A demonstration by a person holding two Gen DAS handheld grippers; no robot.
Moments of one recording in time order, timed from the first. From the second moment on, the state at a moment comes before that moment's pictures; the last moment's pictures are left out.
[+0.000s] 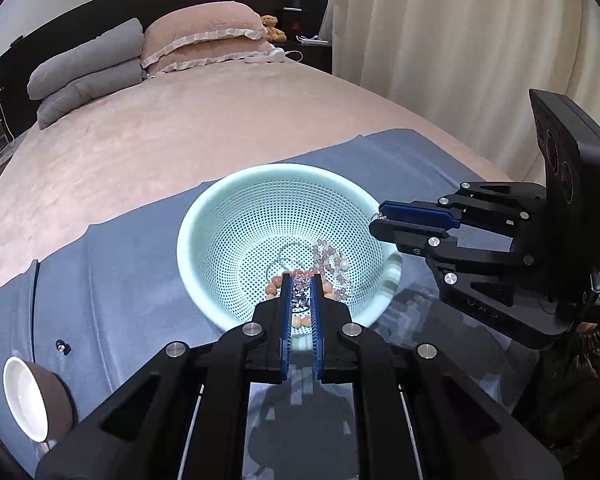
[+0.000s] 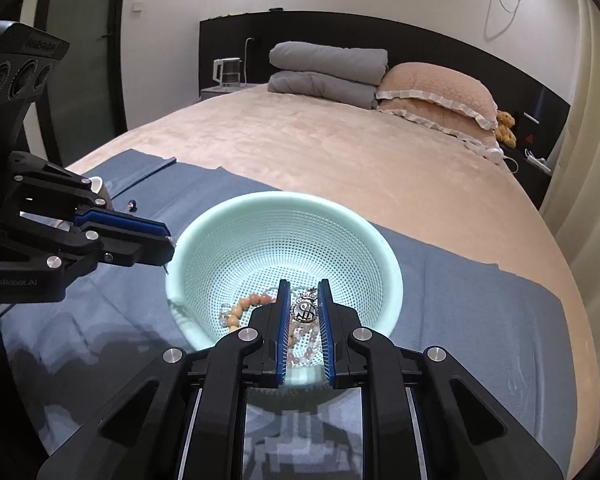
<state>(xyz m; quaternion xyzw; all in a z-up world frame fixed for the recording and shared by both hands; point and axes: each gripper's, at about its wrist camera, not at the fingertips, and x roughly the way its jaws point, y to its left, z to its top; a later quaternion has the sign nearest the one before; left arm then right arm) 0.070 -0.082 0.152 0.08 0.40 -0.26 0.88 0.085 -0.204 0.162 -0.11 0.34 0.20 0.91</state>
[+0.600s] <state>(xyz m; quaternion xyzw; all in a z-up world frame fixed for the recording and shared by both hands) 0.149 -0.102 0.083 0.09 0.47 -0.23 0.85 0.148 -0.204 0.112 -0.10 0.39 0.18 0.90</state>
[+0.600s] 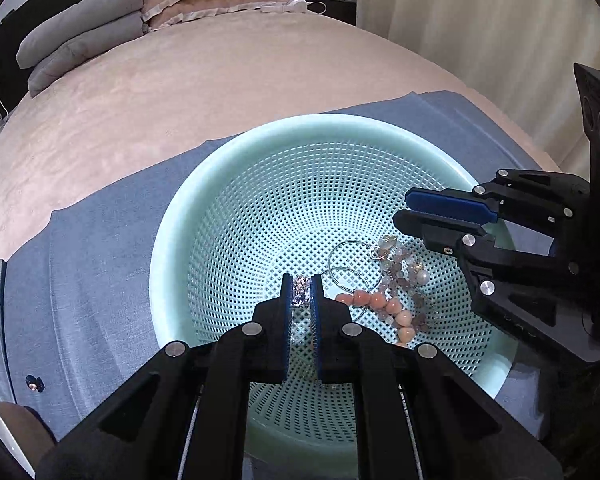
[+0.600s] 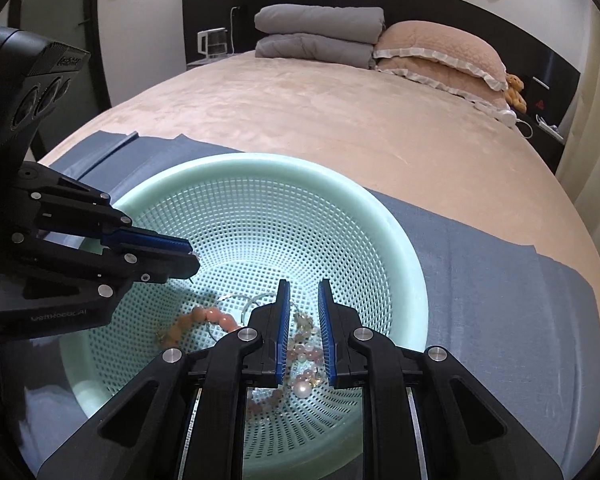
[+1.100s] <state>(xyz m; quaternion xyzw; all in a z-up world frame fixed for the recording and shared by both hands) 0.077 -0.077 0.134 0.08 0.44 -0.22 0.87 0.081 -0.214 0.155 -0.10 0.36 0.18 0.91</state>
